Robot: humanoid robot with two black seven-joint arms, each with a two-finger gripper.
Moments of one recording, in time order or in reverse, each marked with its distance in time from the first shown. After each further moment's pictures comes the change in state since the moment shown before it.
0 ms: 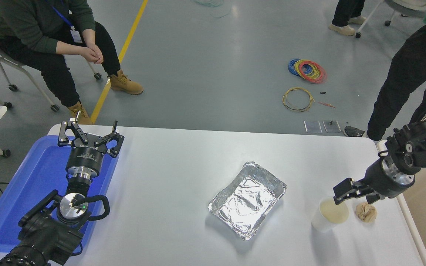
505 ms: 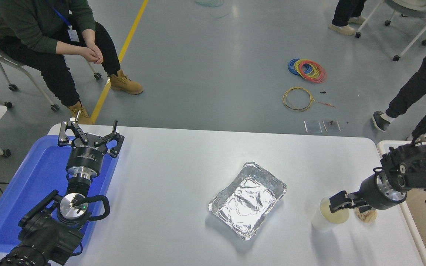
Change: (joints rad) left arm 0.000 0.000 0.000 0.000 0.000 0.000 0.000; right arm -0.148 0.025 0.036 -0.080 0.008 -0.110 0.000
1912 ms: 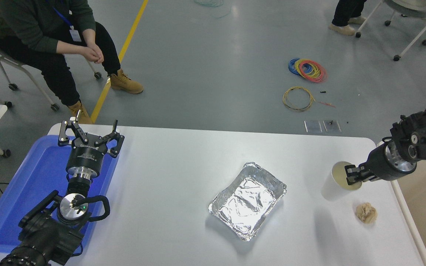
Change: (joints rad) left arm 0.000 -0.001 0.000 0.000 0.000 0.000 0.000; right arm 0.440 -0.077 -0.092 0.106 -0.006 0.165 0.002
